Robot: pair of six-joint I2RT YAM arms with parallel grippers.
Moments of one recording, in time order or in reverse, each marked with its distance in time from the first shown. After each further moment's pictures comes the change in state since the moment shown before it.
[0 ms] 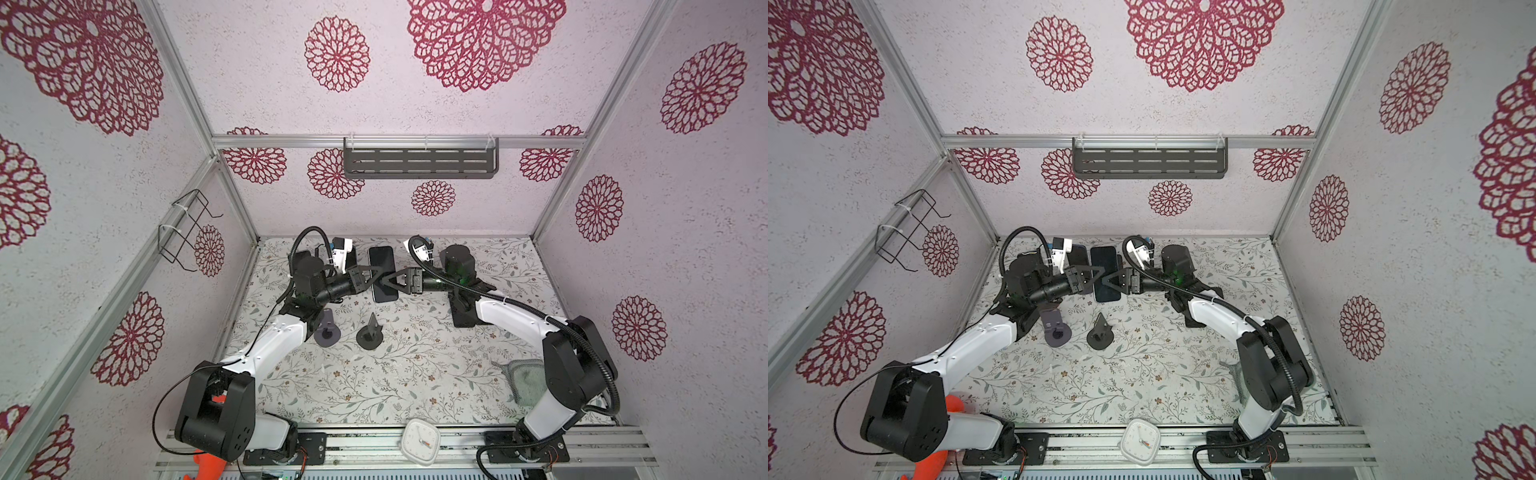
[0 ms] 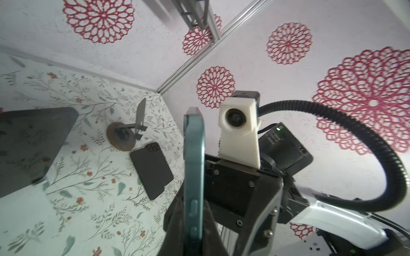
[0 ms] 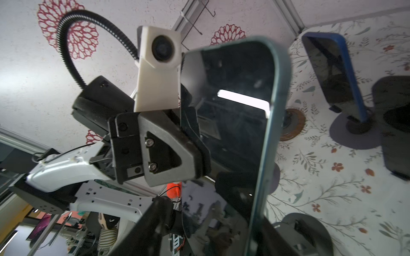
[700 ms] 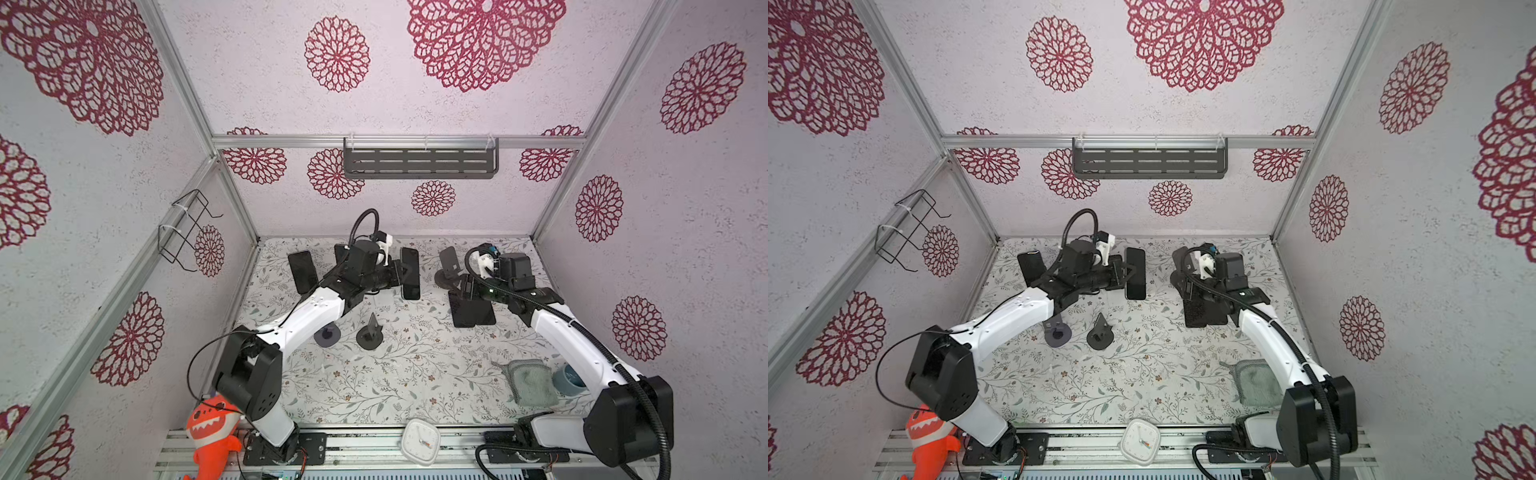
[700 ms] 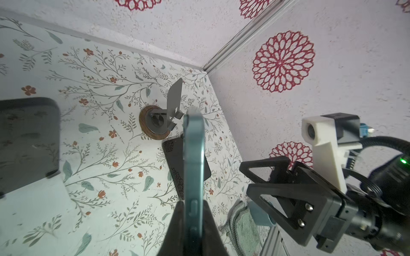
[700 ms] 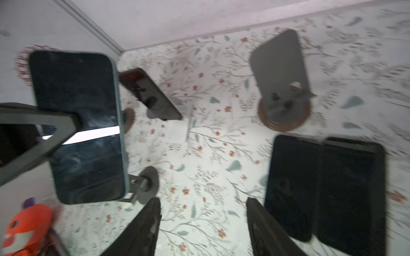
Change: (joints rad) left arm -0.270 0.309 0.426 -0.428 -0.386 0.131; right arm -0.314 -0.367 -0.129 -0.755 0.596 -0.428
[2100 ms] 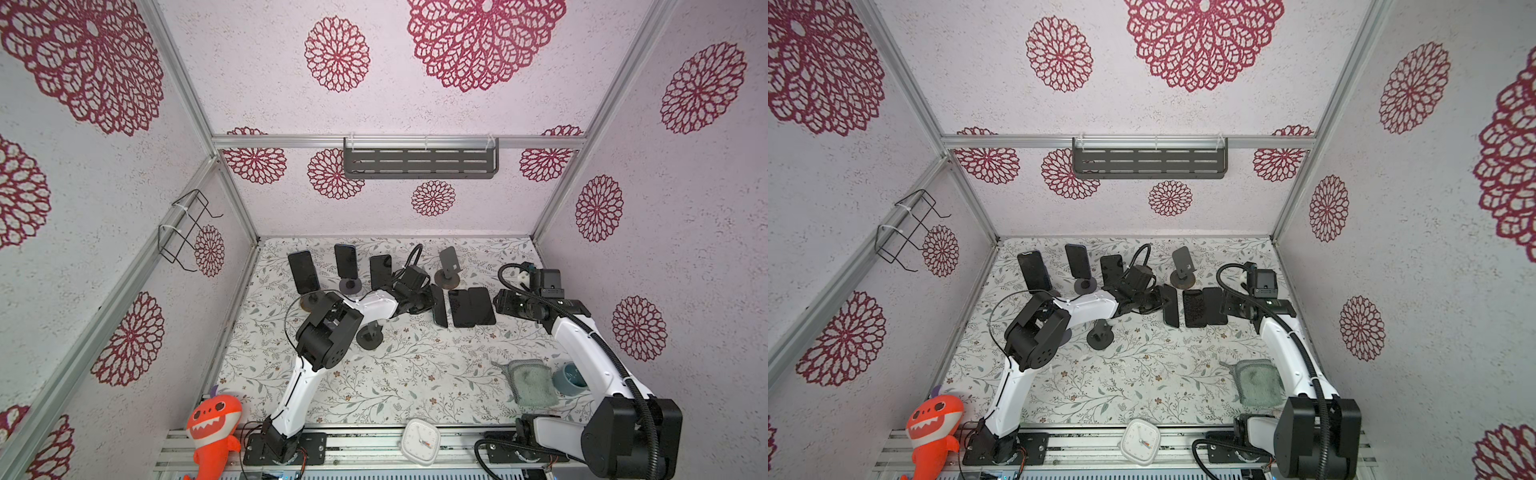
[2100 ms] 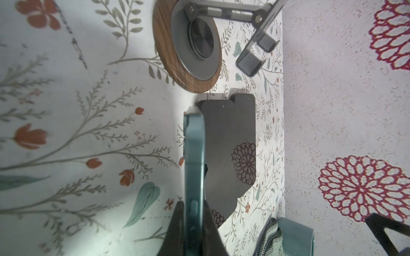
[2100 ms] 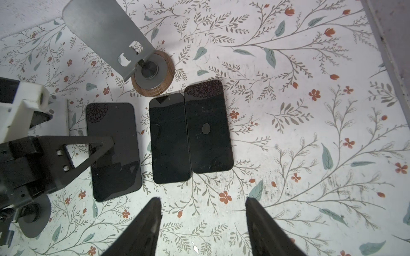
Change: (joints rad) left arm -0.136 0.559 0.246 0.056 -0.009 -0.268; right arm -0.228 -0.068 -0.098 -0.157 0.198 -0.077
